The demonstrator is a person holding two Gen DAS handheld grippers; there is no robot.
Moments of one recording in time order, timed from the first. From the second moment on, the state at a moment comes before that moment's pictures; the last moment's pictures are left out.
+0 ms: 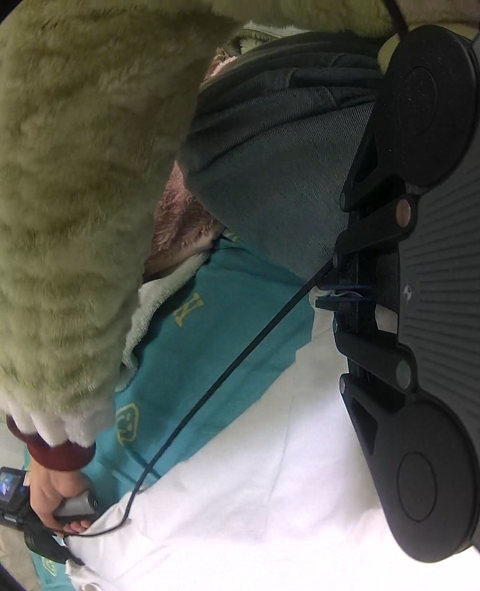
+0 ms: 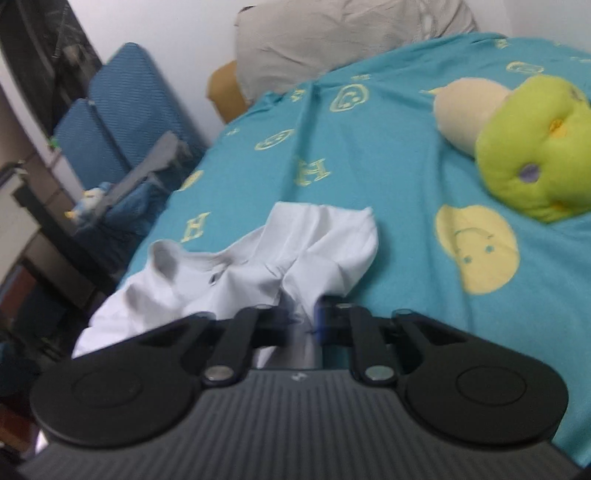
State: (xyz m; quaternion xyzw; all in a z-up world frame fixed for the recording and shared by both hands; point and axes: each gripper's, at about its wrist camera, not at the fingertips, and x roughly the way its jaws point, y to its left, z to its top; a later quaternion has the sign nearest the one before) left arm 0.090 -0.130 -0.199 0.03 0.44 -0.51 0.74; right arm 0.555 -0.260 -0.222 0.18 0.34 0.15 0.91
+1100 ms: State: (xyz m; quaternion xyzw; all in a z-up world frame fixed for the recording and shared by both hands) left arm 0.082 -0.122 -0.129 0.03 0.31 -0.42 0.85; right arm 0.471 -0.301 -0.133 0.12 0.29 0.09 0.94
